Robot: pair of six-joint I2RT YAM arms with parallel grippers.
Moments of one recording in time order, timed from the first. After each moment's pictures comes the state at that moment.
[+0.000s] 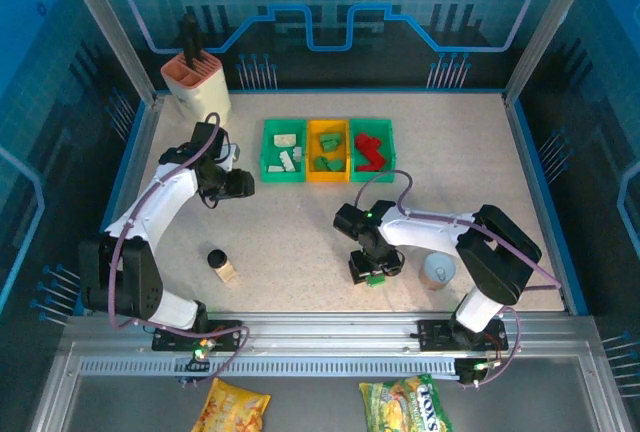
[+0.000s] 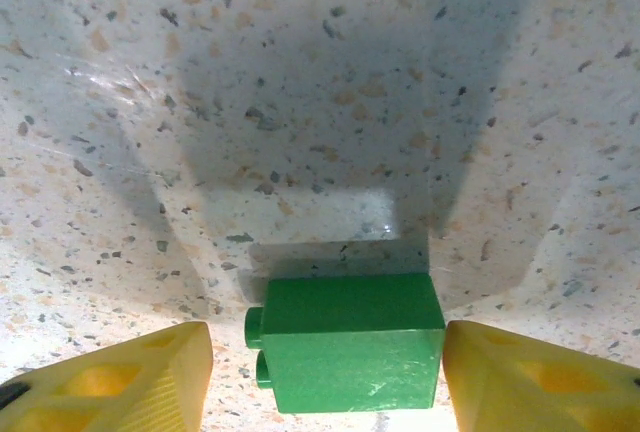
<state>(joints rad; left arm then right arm) -0.10 1.46 1.12 -0.86 0.18 -0.24 0.87 1.65 0.95 -0.96 -0.08 0.65</state>
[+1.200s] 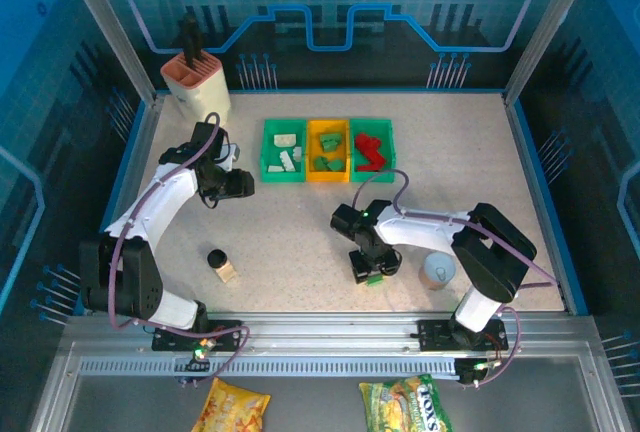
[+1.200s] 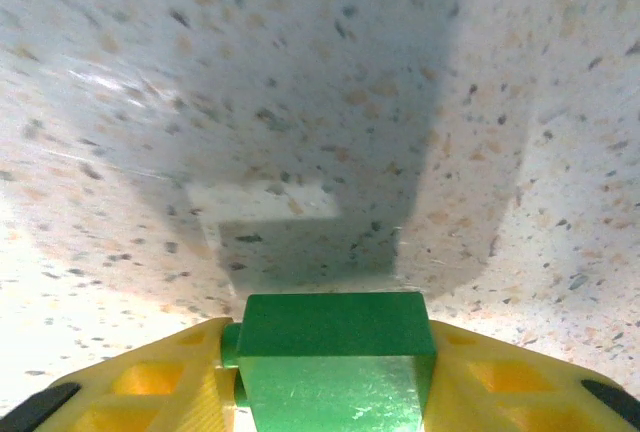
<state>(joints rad) -0.09 1.46 1.12 -0.86 0.18 -0.24 0.88 1.68 0.99 -0.99 -0.07 0.67</state>
